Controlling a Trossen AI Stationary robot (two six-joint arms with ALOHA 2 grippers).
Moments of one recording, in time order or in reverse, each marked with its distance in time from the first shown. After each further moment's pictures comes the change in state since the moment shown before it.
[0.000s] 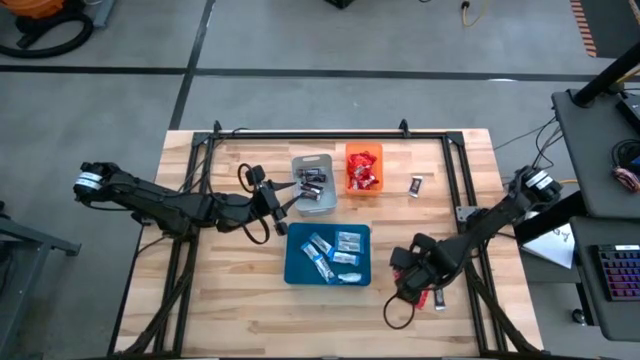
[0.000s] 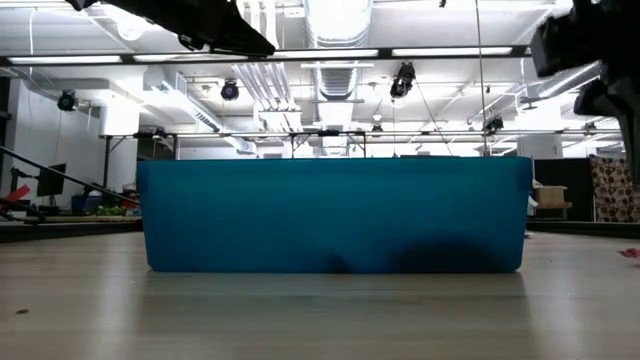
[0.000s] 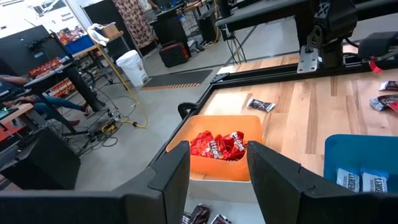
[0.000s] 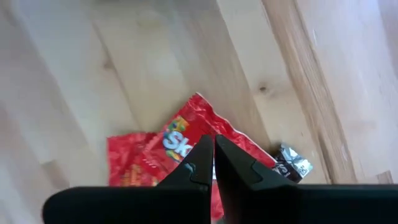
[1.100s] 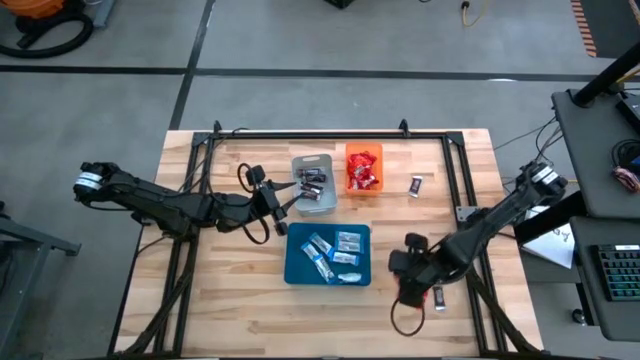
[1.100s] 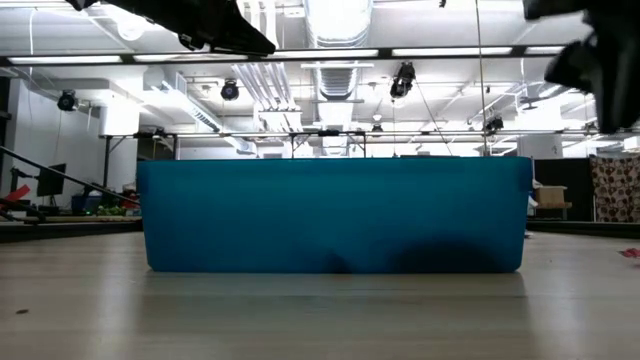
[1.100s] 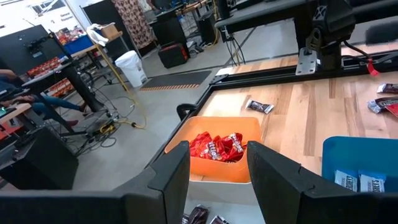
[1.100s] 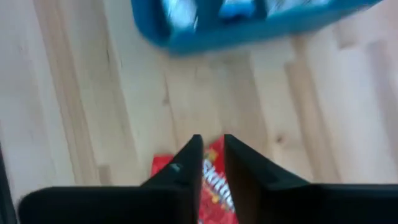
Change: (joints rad) left arm 0.000 0.000 0.000 0.006 0.004 -0.004; right arm 0.005 -0.082 0.050 0.062 0.050 -0.192
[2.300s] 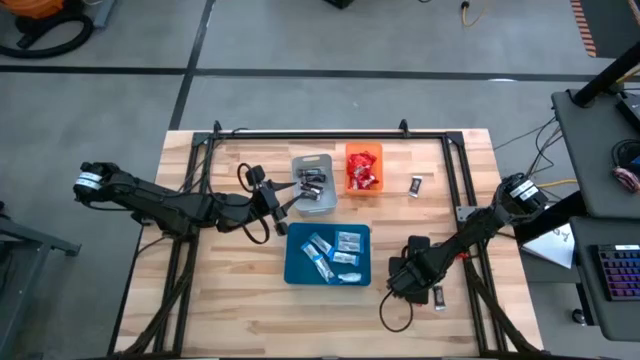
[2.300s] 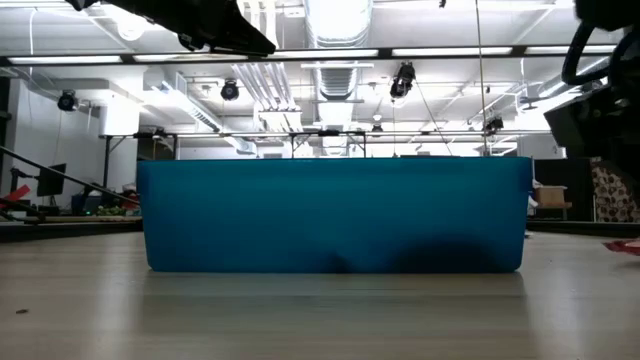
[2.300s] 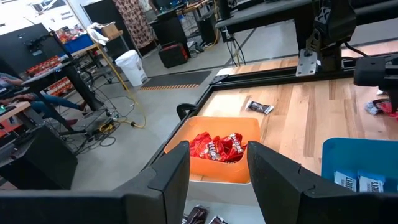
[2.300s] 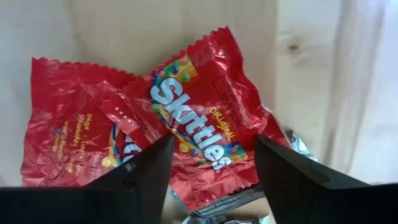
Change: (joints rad) left arm 0.000 0.001 0.000 0.000 -0.001 -0.010; right arm -0.044 0.254 -0.084 -0.090 -0.177 -0.106
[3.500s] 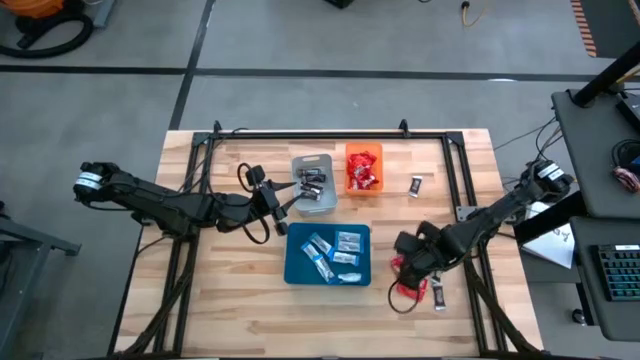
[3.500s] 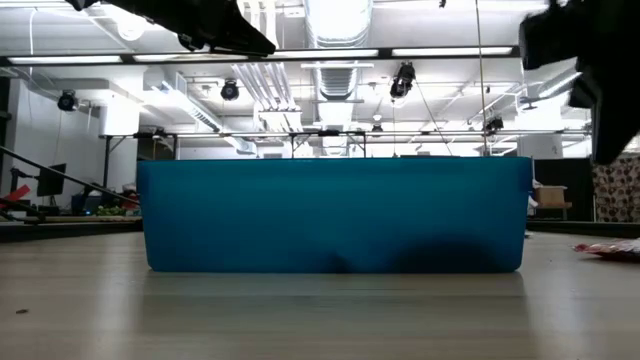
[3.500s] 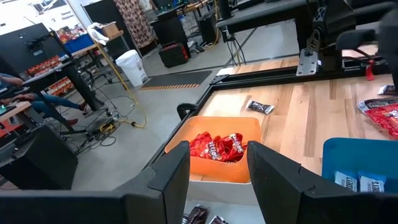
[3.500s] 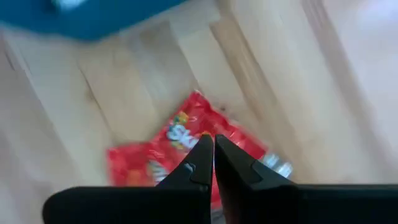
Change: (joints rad) left arm 0.000 0.000 0.000 0.000 -0.002 0.000; right arm -0.038 -0.311 -0.016 0.005 0.187 0.275
